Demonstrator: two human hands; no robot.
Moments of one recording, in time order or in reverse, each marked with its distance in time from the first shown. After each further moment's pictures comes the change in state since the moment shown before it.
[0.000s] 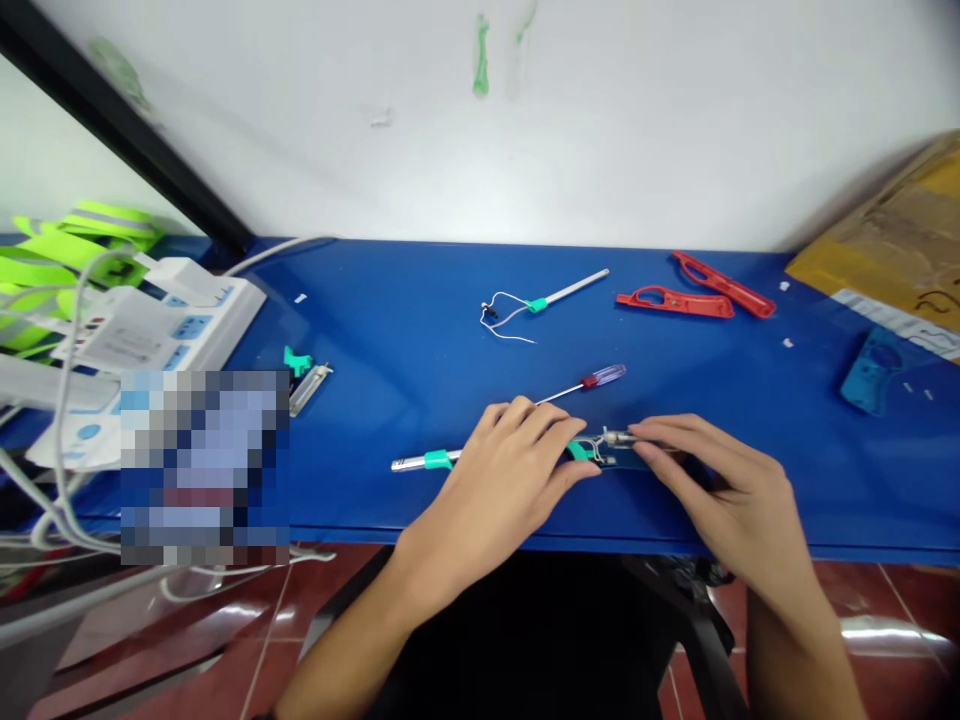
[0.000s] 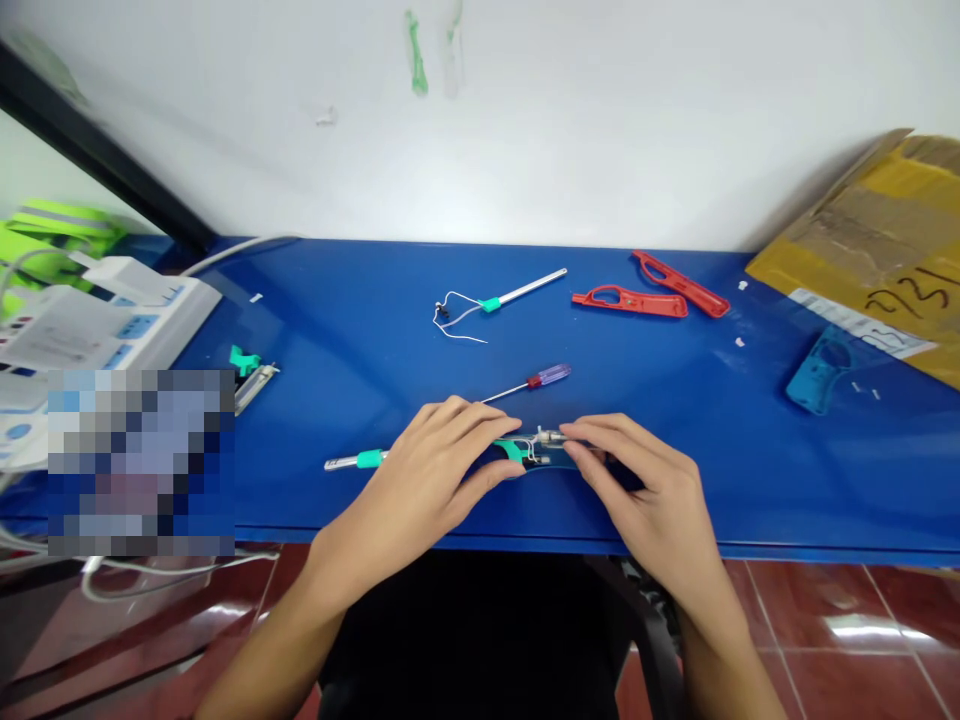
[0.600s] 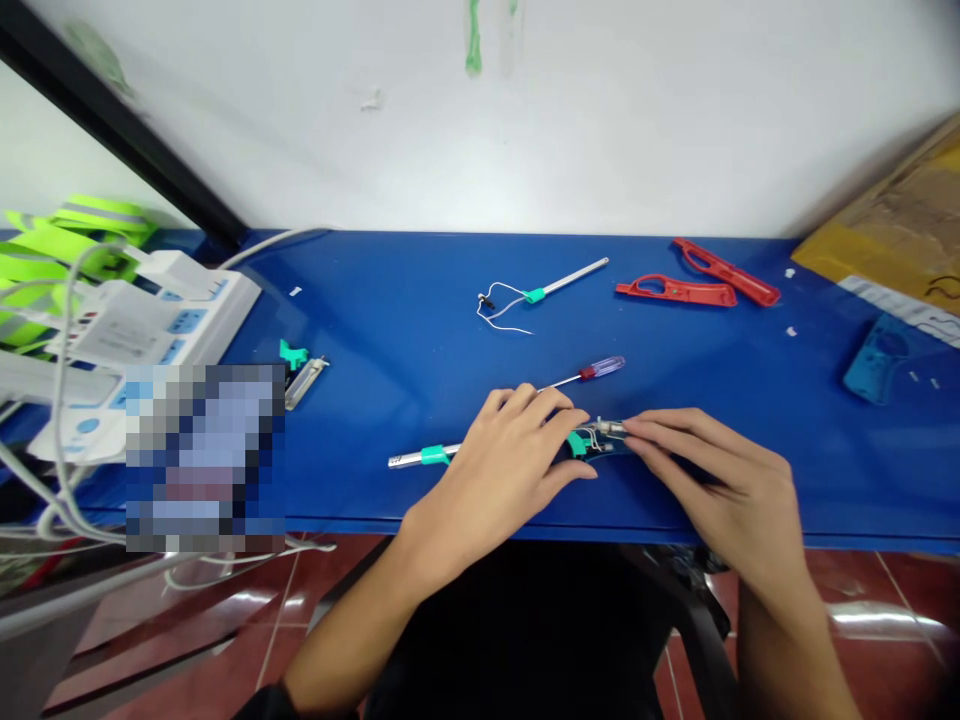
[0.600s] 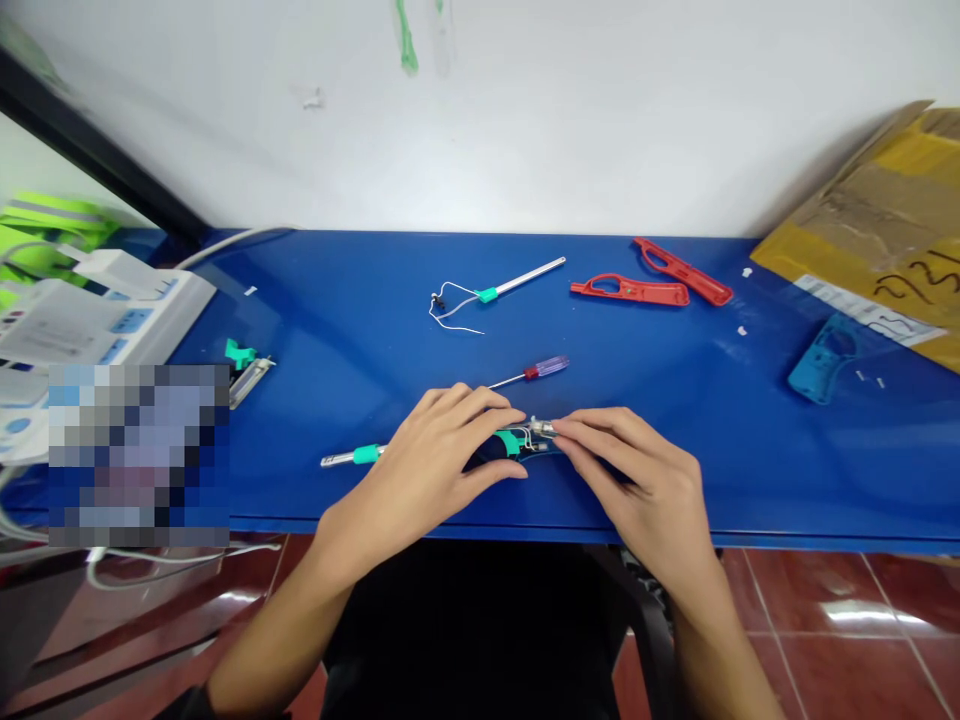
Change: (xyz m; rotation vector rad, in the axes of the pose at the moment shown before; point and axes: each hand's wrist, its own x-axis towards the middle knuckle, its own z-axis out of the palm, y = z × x) left_hand 0.006 -0.006 0.005 0.033 -0.030 0.042; right_hand 0.000 -0.004 0.003 -0.039 0.020 -0.113
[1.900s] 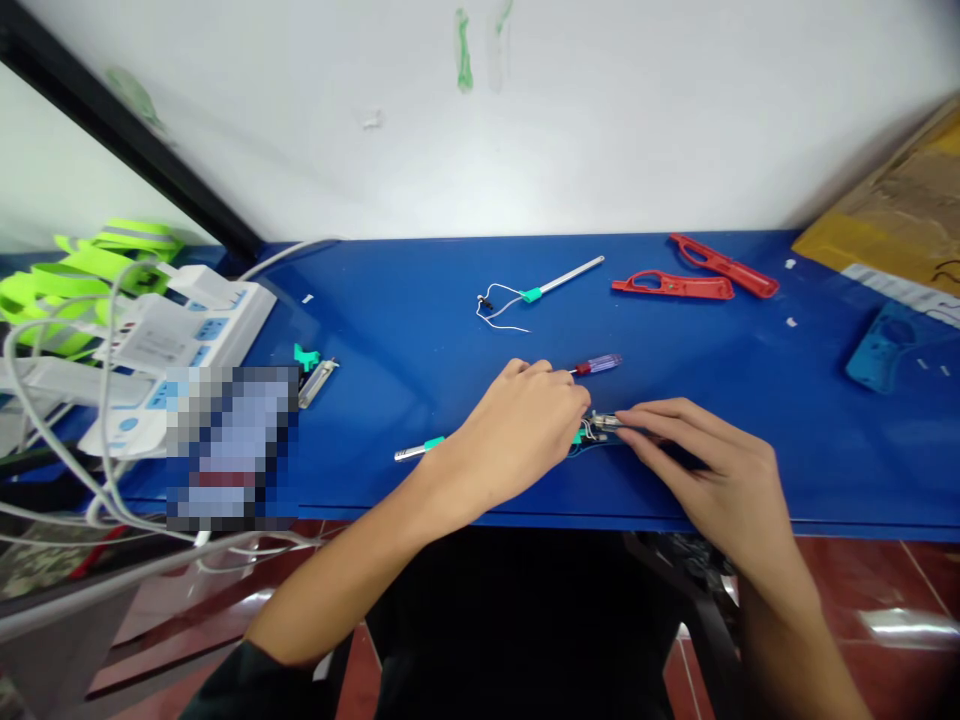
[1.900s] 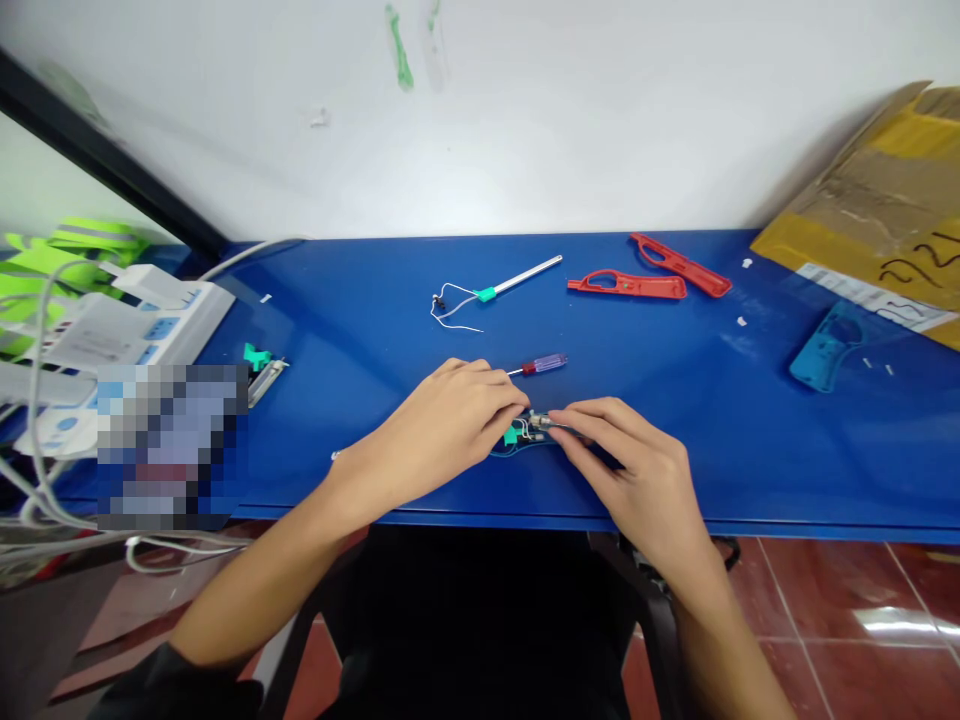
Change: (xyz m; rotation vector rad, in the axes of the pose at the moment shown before) left_hand 0.043 0.009 -0.025 0.155 -0.265 -0.004; right_hand 0.000 0.005 0.001 -0.042 0.011 -0.040
